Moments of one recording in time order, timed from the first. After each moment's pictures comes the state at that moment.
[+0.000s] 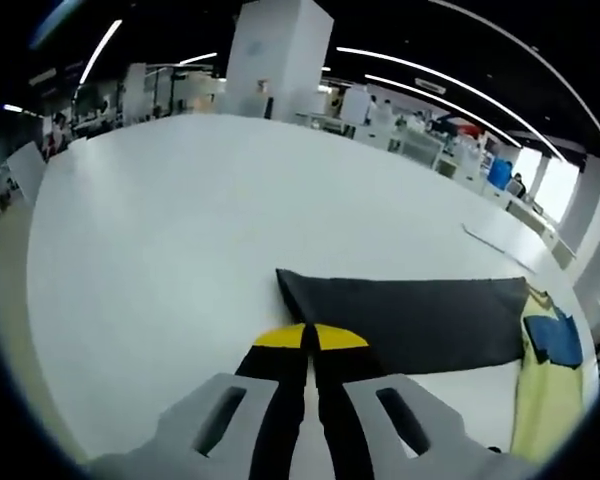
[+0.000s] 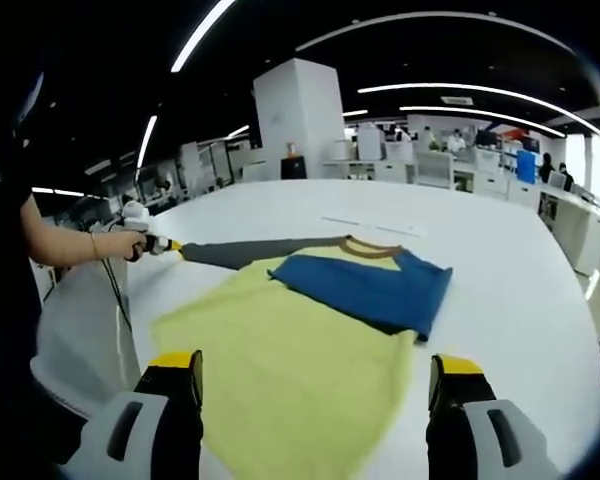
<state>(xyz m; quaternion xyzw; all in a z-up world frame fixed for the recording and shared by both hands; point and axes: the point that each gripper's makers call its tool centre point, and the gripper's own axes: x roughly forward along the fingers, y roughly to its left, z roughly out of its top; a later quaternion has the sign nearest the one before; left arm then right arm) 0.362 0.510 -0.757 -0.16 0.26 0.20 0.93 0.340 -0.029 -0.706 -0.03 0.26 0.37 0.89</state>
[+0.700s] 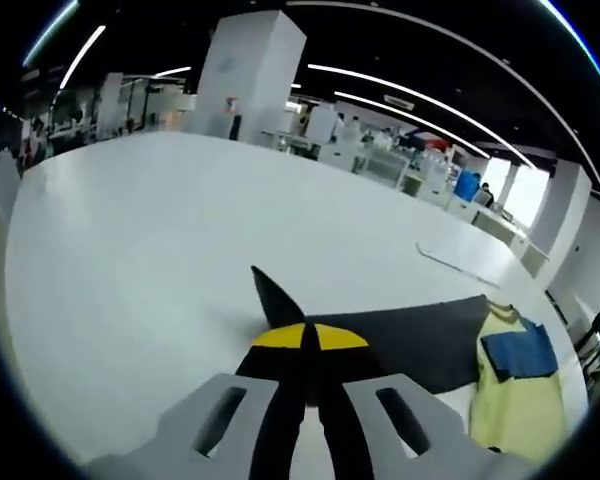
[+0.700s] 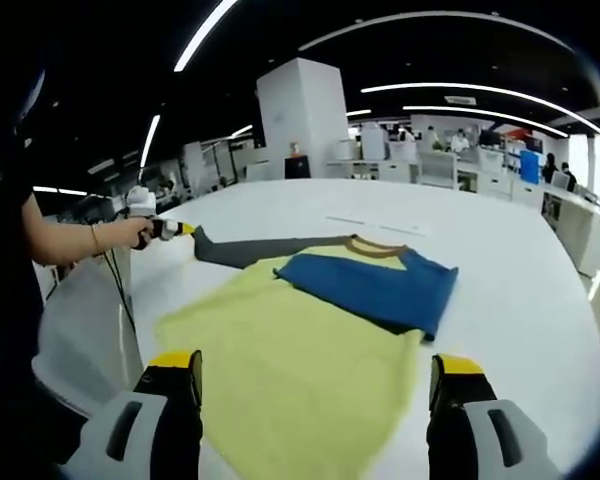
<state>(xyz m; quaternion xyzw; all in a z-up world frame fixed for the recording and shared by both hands) 0.399 0.467 -0.720 -0.16 0.21 0.13 0.96 0.336 -0.024 -0.707 -0.03 0.26 0.38 0.89</state>
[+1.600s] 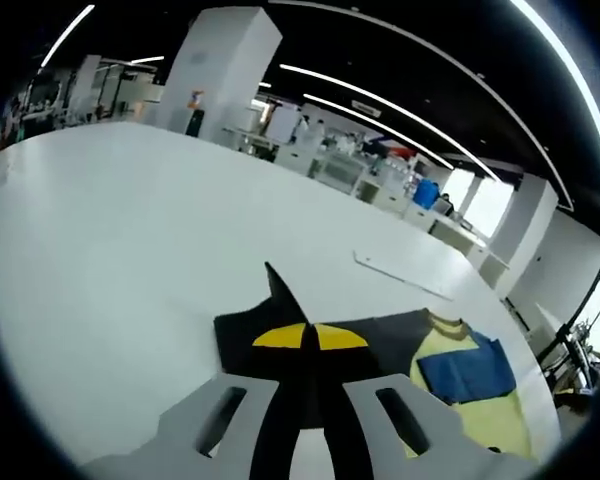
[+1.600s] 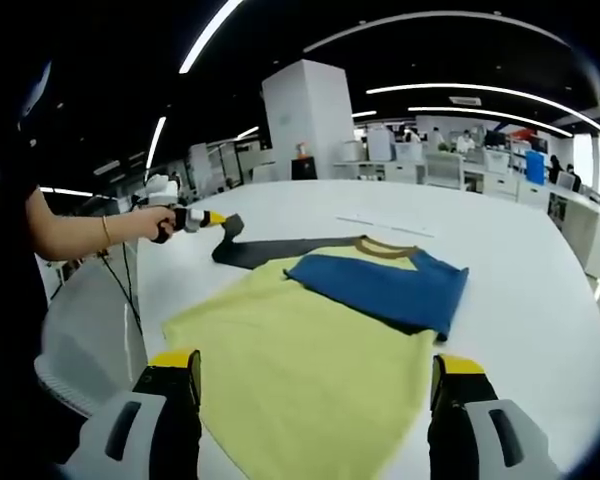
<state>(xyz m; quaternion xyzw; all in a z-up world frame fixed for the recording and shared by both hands) 0.444 0.394 -0.705 -0.21 0.19 0.04 0.96 0.330 -0.014 -0.709 -0.03 0.26 0.39 0.88</state>
